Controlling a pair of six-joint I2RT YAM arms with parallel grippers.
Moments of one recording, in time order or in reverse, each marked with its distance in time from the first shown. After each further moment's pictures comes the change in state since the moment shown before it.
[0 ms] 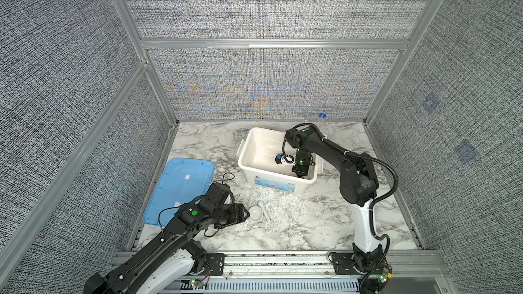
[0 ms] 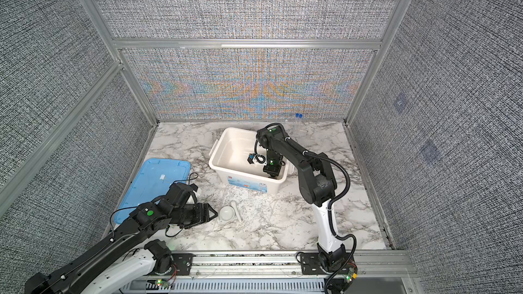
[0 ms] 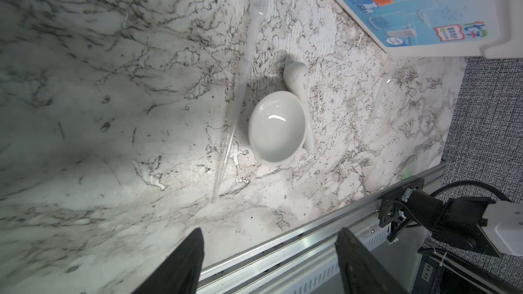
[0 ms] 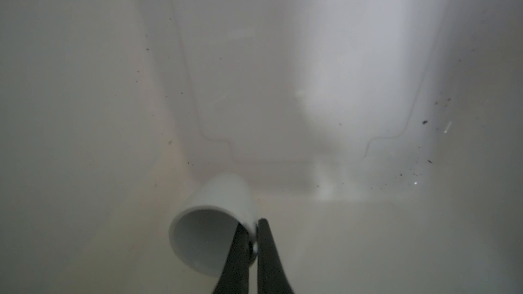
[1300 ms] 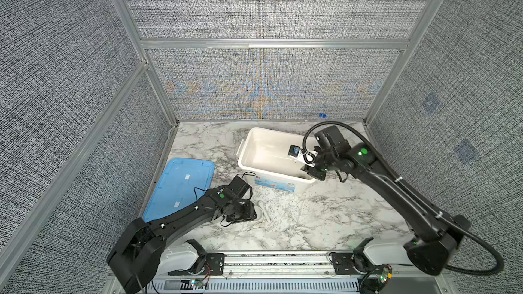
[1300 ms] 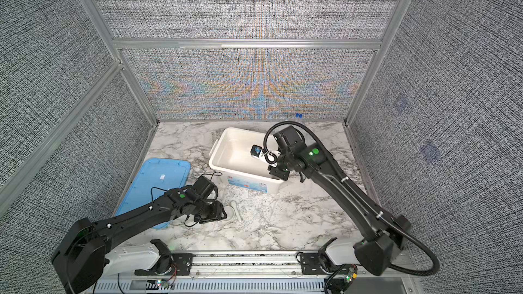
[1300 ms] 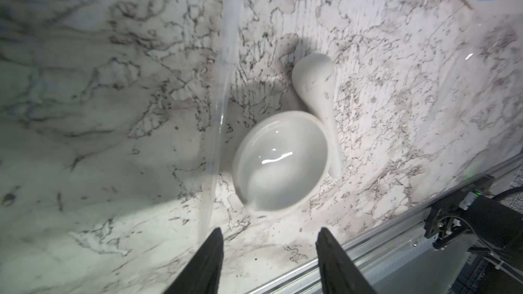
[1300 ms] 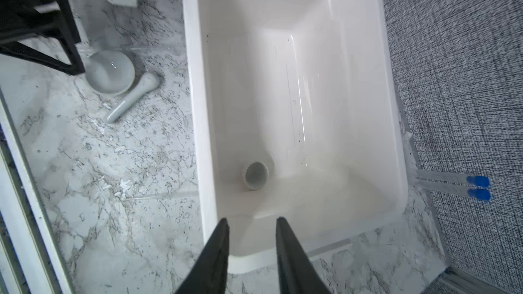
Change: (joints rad) left arm -0.097 0.461 0.096 0.134 -0.023 0.073; right arm 0.109 -0.862 -0.446 0.353 -0.109 0.122
